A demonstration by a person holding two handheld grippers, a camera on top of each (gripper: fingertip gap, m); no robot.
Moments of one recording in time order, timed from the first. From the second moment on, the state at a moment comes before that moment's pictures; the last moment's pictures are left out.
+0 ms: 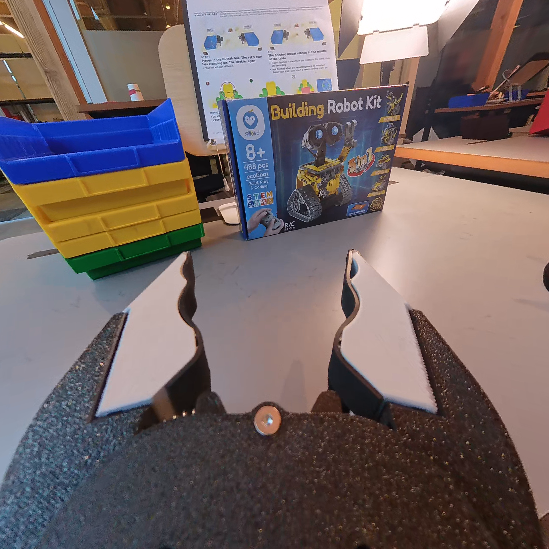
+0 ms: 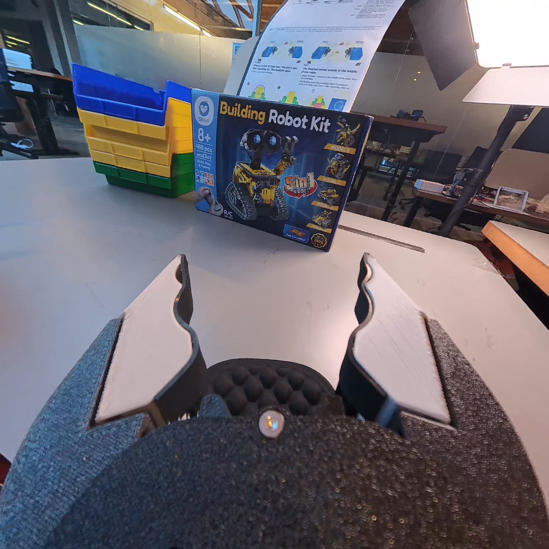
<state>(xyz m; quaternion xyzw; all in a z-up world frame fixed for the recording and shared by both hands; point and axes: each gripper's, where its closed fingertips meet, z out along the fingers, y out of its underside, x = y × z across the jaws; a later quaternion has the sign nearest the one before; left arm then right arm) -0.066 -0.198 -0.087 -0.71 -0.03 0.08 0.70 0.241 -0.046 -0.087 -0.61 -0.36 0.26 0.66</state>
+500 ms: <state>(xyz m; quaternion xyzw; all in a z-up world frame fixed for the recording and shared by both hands) -0.070 -0.193 -0.093 -0.73 -0.04 0.09 0.68 0.238 -0.048 -0.089 -0.61 -0.37 0.25 0.66</state>
